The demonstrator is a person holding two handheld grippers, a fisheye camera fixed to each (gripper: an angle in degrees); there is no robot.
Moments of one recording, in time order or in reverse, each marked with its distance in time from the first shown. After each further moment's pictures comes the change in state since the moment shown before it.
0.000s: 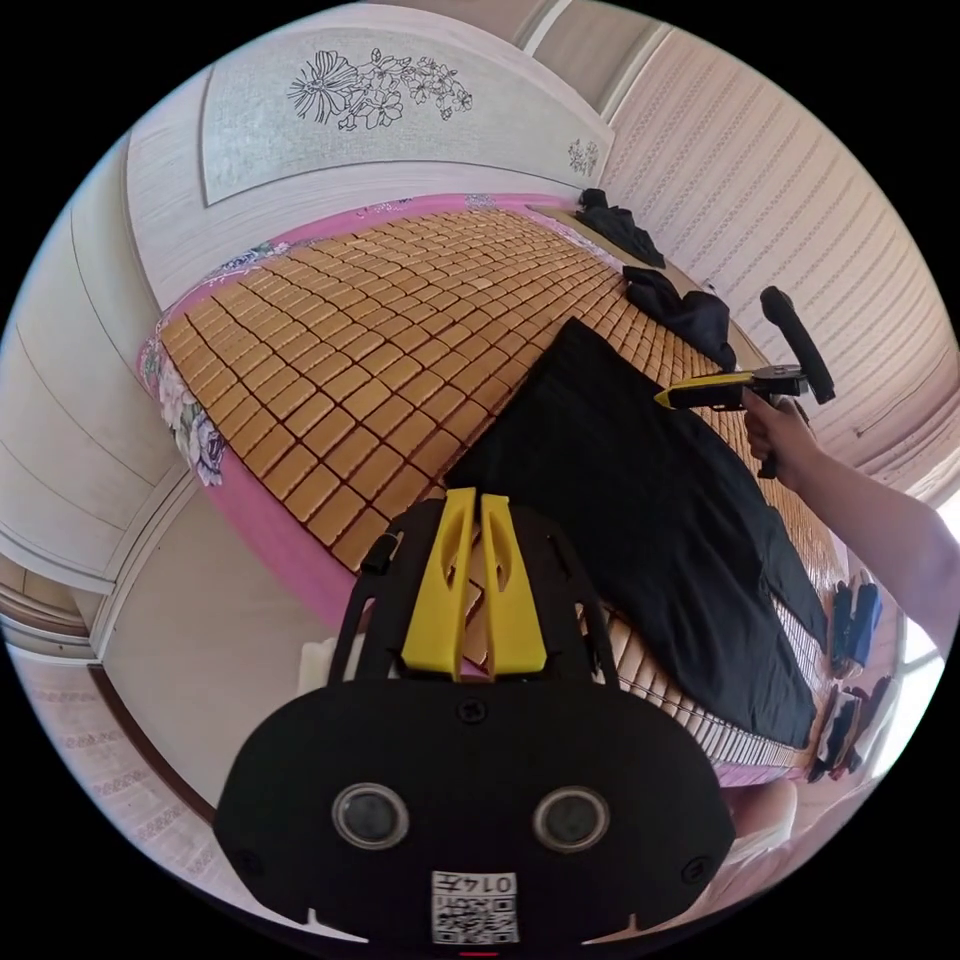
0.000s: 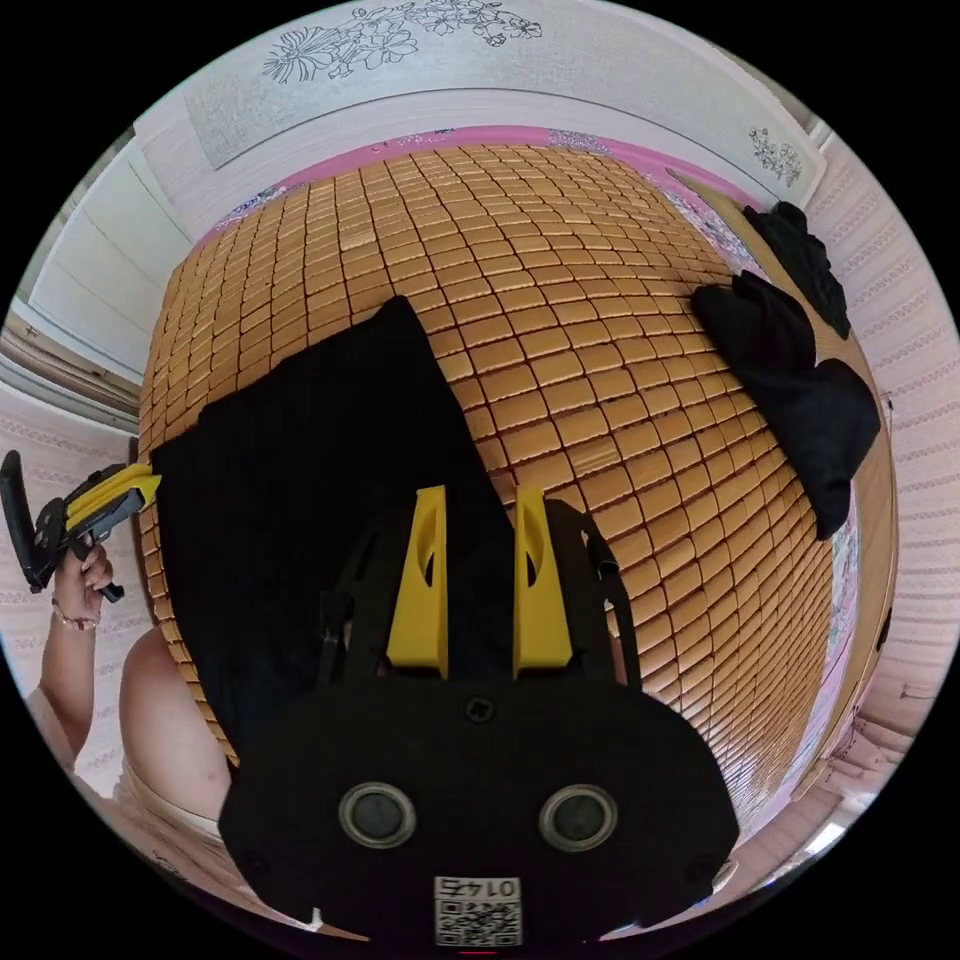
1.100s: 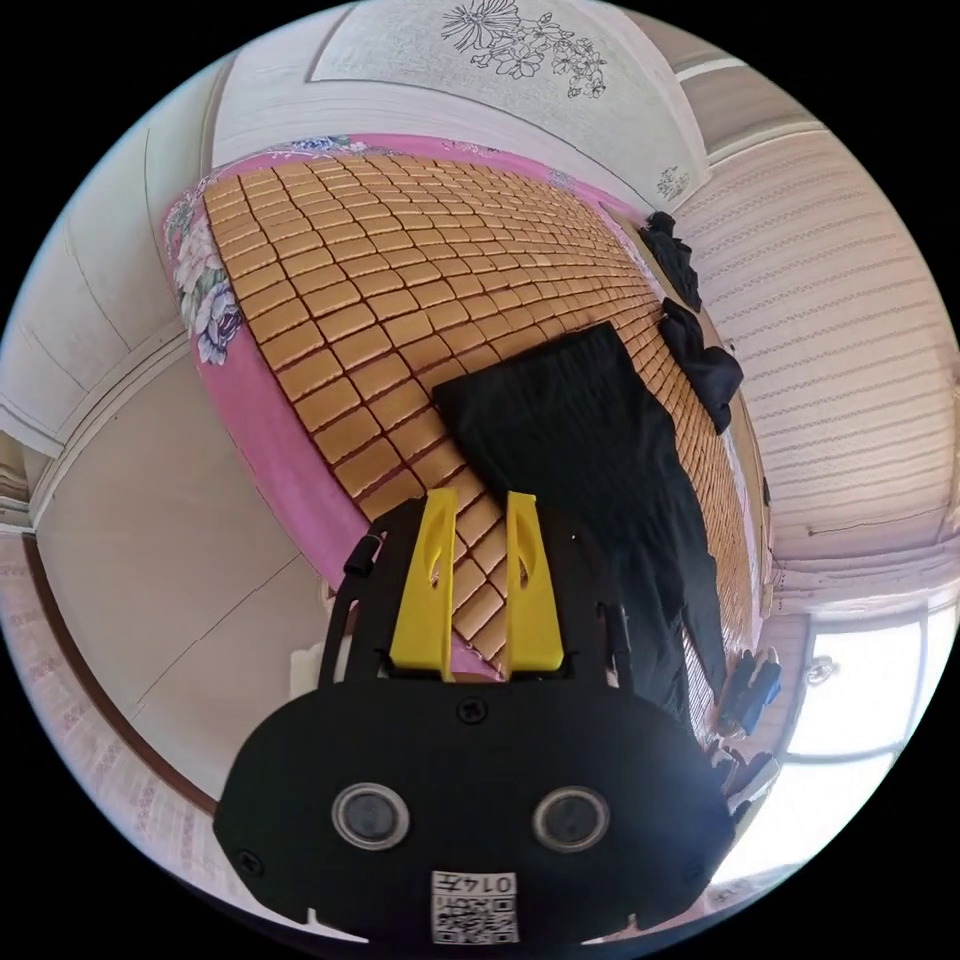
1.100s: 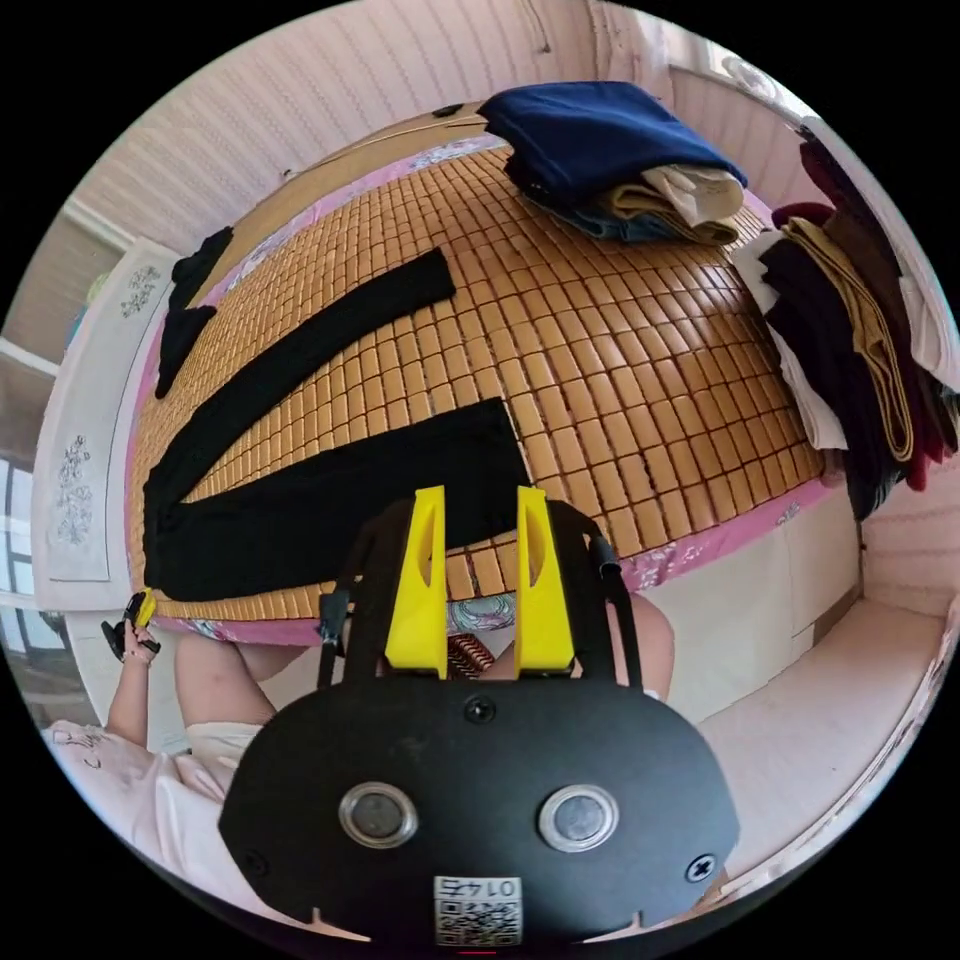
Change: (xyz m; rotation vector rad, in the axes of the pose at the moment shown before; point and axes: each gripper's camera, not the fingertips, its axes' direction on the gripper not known) left arm -0.103 -0.097 -0.086 -0.132 0.161 -0.329; right arm 0.076 0.788 -0.132 0.175 -0.042 1.435
